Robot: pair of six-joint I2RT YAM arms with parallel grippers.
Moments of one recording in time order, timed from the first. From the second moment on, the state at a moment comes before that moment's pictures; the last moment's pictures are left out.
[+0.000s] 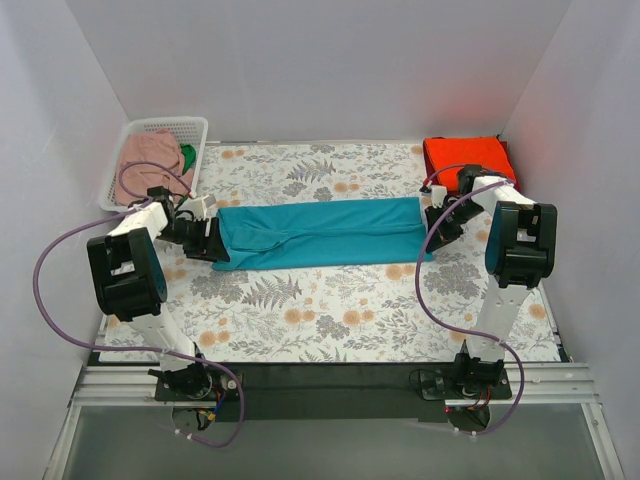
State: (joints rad) left arm 0.23 1.79 1.17 -0.84 0.68 0.41; right arm -0.05 2.02 1.44 -0.97 -0.52 -0.48
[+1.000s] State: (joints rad) left arm 0.23 1.74 0.96 -0.92 0.56 0.48; right arm -0.08 1.92 1.26 -0.98 -0.44 -0.64
